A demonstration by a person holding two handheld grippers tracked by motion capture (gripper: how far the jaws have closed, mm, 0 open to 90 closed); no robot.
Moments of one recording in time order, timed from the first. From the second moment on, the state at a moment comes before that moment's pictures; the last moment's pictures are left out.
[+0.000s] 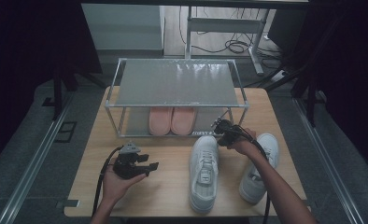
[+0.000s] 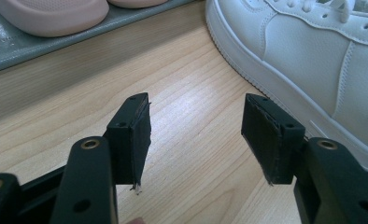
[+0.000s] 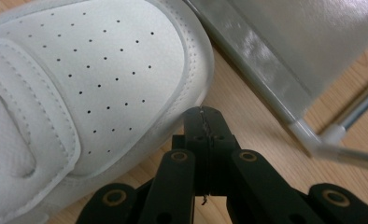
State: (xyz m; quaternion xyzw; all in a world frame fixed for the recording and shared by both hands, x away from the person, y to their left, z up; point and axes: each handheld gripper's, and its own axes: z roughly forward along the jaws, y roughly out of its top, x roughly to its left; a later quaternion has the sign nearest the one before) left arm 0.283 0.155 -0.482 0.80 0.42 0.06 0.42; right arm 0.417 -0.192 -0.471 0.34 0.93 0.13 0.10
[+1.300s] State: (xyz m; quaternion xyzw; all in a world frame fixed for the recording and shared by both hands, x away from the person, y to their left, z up) left arm 0.283 0.155 -0.483 0.81 0.42 0.06 0.41; right arm 0.410 -0.160 -0.470 0.31 0.93 0.17 0.08
